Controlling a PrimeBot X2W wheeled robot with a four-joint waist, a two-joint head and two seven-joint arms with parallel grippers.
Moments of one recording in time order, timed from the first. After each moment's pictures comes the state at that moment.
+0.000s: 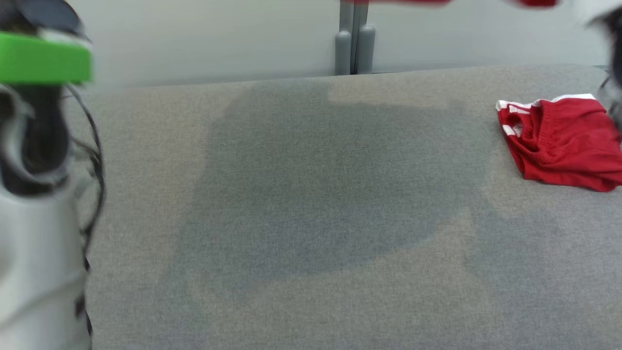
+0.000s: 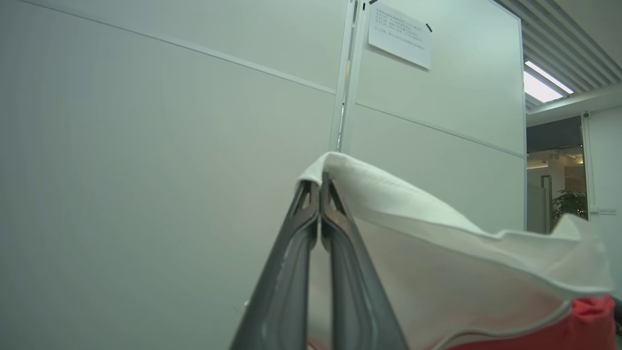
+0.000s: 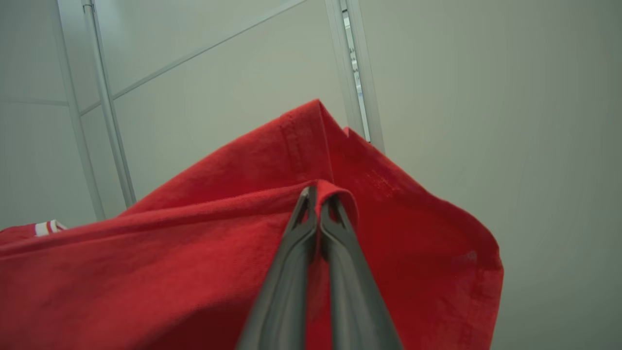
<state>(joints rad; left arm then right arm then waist) -0.79 0.12 -0.05 -0.15 -0.61 -0.03 0.01 -0.91 -0.46 0.36 0.16 0.85 -0.05 -0.05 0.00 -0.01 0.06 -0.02</state>
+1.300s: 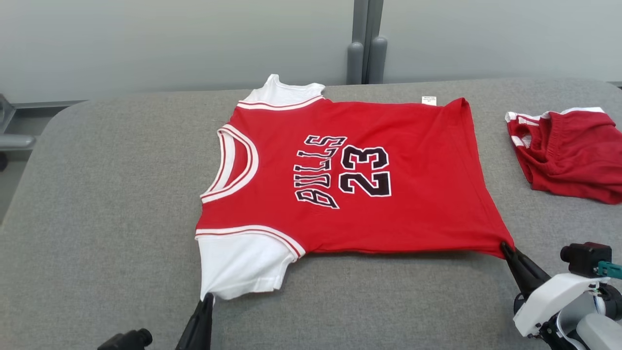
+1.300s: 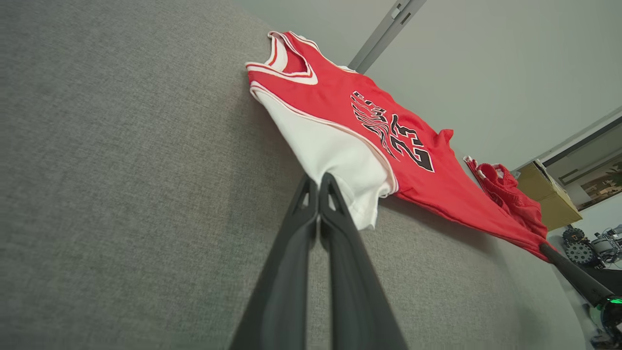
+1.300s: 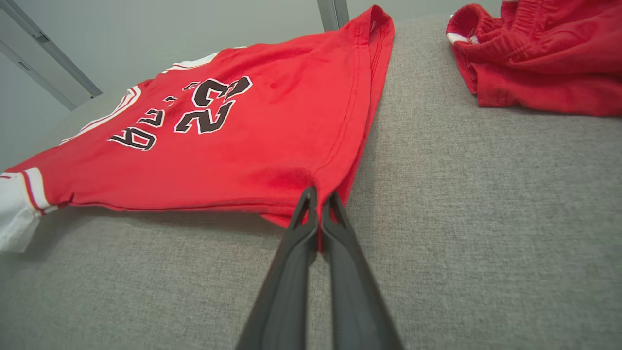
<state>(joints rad) 0.19 0.05 -0.24 0.10 -0.74 -0.08 -0.17 -0.10 -0.45 0.53 0.47 0.78 0.10 -0.25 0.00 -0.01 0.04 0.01</state>
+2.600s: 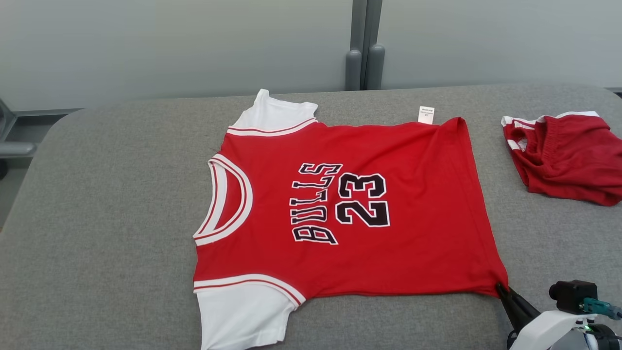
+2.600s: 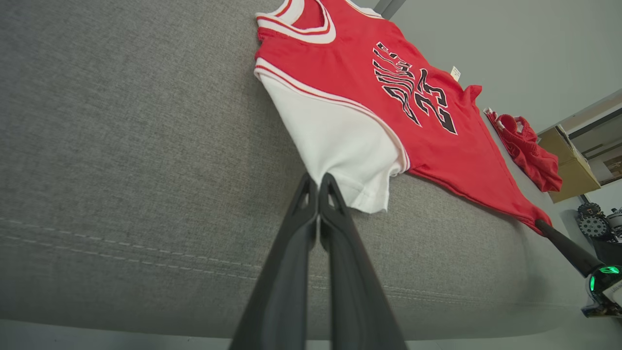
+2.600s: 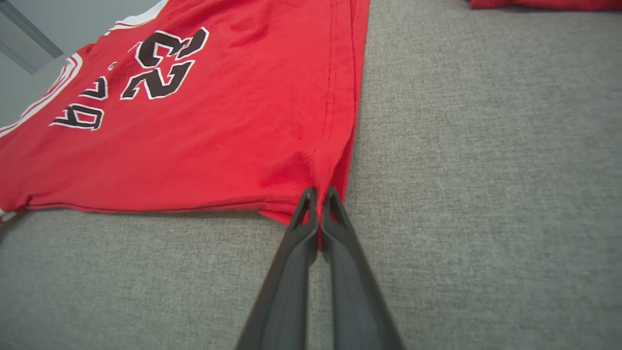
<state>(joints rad) 0.42 0.09 -0.26 0.01 -0.73 -0.06 -0.16 0.02 -0.39 0.49 0.52 0.70 0.09 -0.25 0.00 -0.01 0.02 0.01</state>
